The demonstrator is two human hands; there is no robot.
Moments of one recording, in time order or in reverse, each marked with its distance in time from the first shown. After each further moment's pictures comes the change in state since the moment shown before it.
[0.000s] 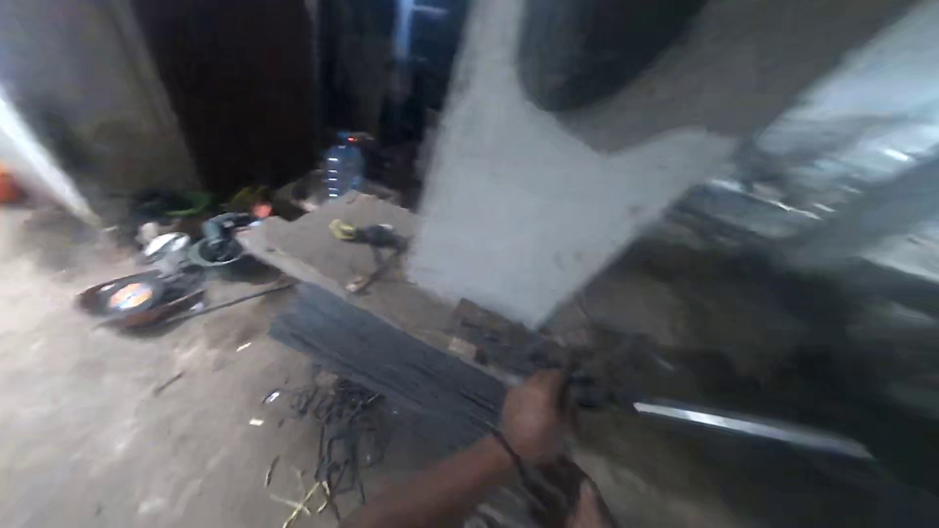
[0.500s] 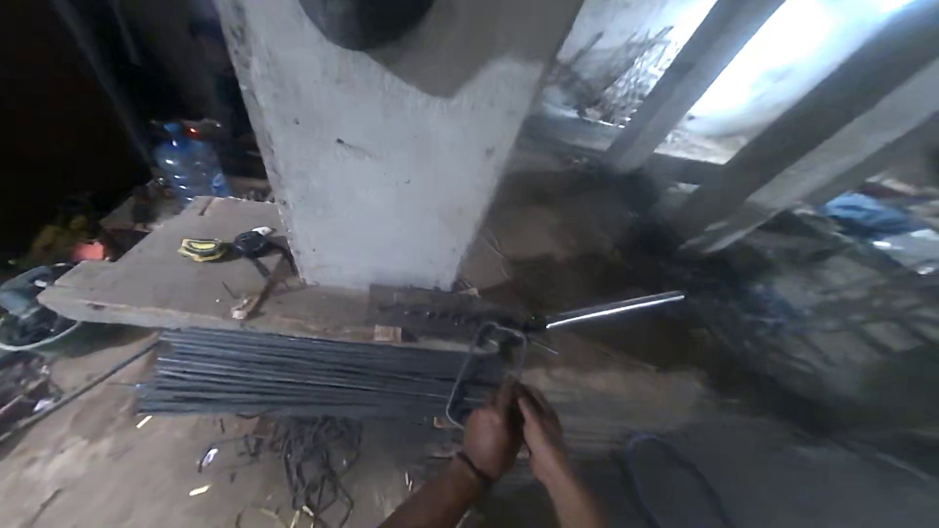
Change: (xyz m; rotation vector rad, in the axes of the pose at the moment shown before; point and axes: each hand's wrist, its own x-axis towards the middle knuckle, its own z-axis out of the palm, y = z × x) left_hand -0.053 -0.051 0.098 0.019 -0.286 -0.003; right_hand 0.056 0.016 -0.015 -0.193 0.485 0.034
